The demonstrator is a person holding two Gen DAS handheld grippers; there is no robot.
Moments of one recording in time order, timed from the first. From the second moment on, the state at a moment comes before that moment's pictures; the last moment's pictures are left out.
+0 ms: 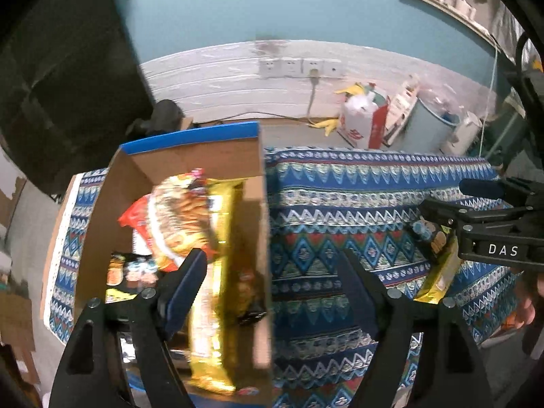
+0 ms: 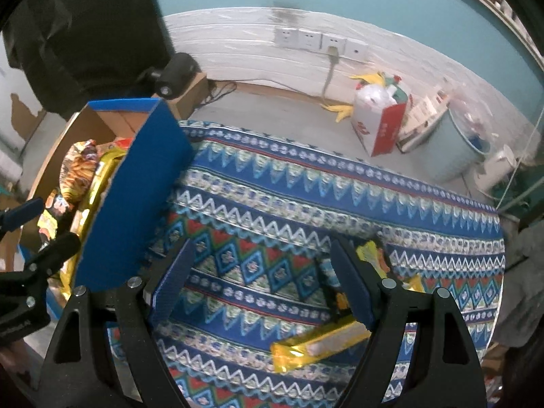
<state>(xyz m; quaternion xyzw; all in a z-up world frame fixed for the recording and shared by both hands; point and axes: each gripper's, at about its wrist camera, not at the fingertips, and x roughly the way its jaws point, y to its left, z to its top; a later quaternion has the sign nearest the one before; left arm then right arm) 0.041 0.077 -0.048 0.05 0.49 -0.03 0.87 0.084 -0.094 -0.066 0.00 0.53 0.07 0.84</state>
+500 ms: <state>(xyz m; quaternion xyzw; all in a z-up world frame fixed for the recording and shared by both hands) 0.048 -0.004 -0.092 0.10 0.52 -0.09 0.84 0.063 -0.159 -0.129 0.03 0.60 0.01 0.80</state>
